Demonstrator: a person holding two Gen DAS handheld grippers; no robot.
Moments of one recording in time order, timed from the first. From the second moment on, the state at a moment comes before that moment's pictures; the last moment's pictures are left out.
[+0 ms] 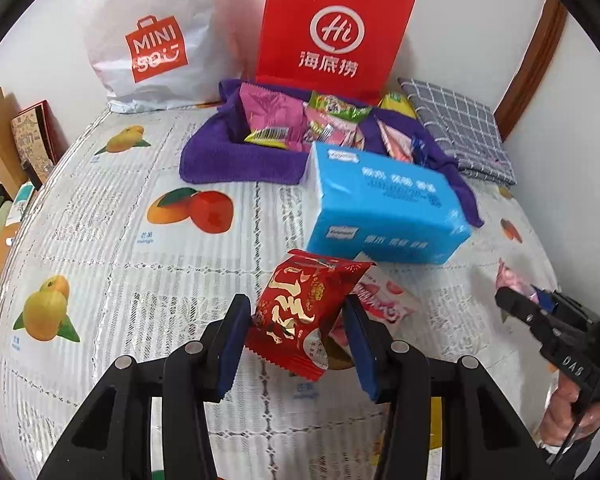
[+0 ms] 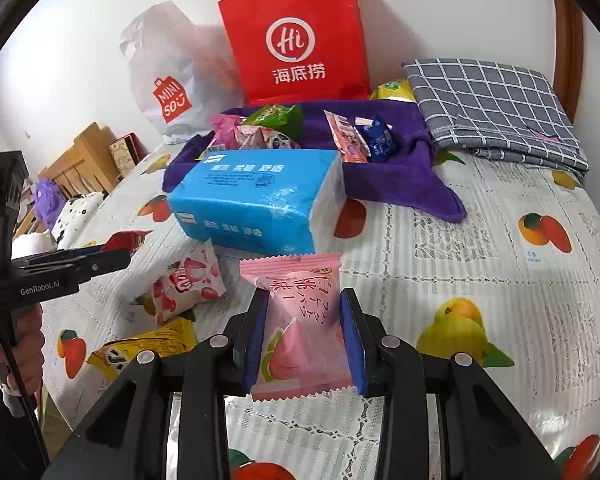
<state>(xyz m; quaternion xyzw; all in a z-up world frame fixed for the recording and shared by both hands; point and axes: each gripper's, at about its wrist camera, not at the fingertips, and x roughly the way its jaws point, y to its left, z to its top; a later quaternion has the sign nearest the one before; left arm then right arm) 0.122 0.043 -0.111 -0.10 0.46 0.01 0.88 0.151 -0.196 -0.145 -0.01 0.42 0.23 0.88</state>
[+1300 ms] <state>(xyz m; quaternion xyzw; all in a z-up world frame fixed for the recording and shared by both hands) 0.132 0.061 -0.088 -0.10 0.44 -0.15 0.88 0.133 -0.191 -0.090 0.14 0.39 0.12 0.90</state>
